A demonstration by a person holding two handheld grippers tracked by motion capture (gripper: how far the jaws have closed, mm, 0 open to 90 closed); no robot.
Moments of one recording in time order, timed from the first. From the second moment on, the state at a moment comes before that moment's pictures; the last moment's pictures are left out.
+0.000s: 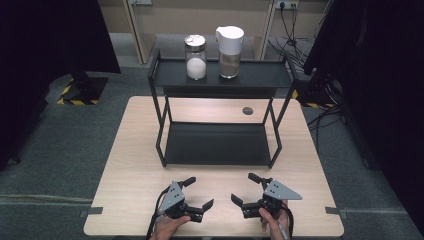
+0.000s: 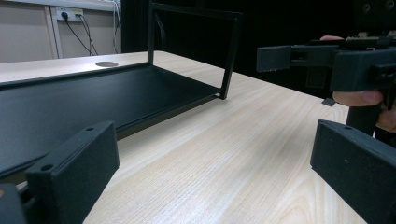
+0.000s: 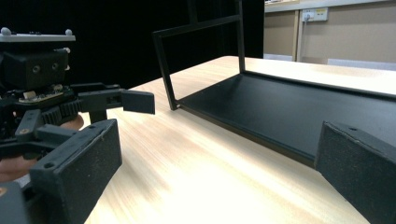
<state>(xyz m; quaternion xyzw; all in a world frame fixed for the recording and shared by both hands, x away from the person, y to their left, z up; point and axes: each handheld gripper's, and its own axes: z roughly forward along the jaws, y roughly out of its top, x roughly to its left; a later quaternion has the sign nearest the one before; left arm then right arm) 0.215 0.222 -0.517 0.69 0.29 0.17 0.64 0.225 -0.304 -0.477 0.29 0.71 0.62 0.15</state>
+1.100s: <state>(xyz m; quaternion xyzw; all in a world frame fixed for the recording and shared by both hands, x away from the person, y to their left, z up) 0.215 0.223 -0.518 0.69 0.30 0.16 0.64 0.218 -0.311 -0.489 0.31 0.71 0.61 0.14</state>
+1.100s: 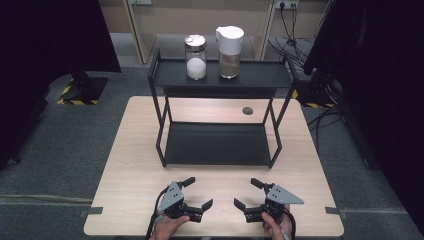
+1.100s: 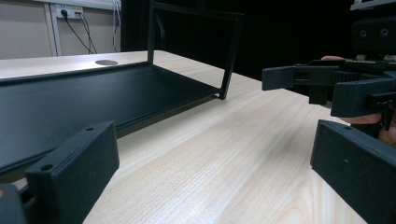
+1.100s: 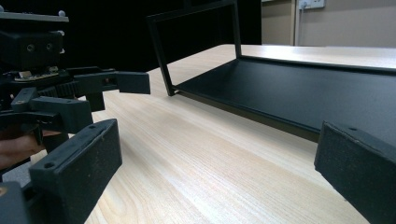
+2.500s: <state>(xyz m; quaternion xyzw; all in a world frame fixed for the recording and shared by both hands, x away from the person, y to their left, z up) 0.215 0.223 -0.518 0.69 0.30 0.16 0.64 0.219 -0.312 -0.491 0.32 0.71 0.61 0.13</state>
